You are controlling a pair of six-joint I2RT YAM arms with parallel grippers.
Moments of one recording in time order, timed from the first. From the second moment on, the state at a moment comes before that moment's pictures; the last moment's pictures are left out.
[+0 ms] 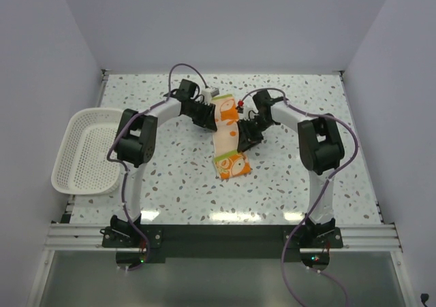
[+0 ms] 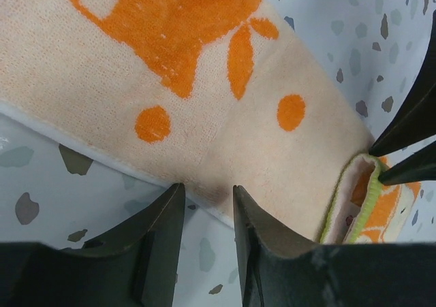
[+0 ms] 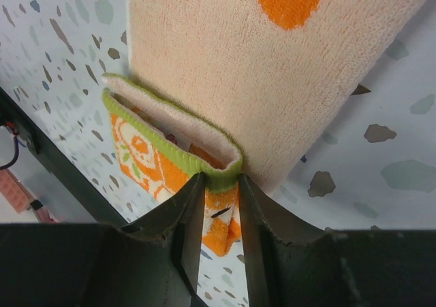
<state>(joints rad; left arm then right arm) -0.34 2.26 1.68 -0.43 0.65 0.06 0.35 2.10 1.51 -0.79 -0.62 0.02</state>
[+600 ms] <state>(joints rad) -0.34 2.26 1.68 -0.43 0.64 0.06 0.34 2.03 1.45 -0.79 -0.61 0.02</state>
